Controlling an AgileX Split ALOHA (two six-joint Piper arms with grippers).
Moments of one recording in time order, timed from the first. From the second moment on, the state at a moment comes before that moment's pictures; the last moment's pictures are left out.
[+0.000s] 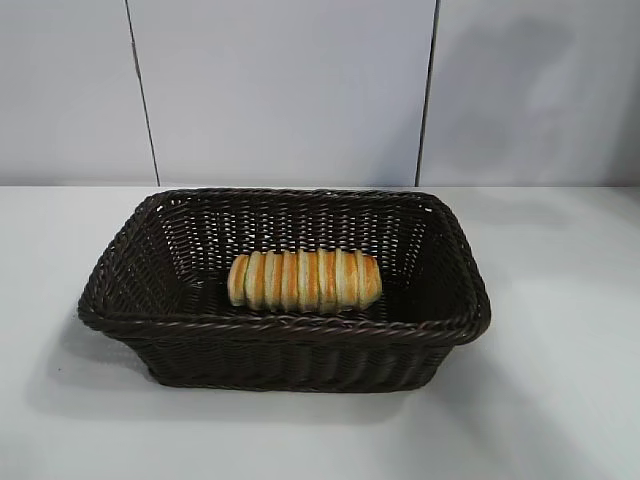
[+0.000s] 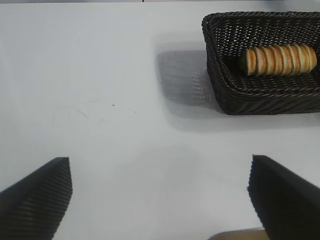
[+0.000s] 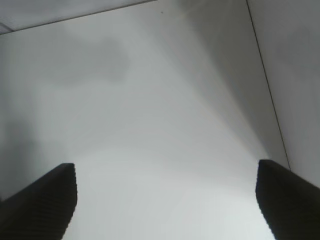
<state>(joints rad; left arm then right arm) -0.06 -0.01 -0.48 -0.11 1.12 0.10 -0.27 1.45 -1.68 0.03 1.25 -0.07</state>
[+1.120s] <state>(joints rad) -0.06 -0.01 -0.48 -0.11 1.12 0.10 -0.22 0.27 -0.86 0.07 1.12 -0.05</state>
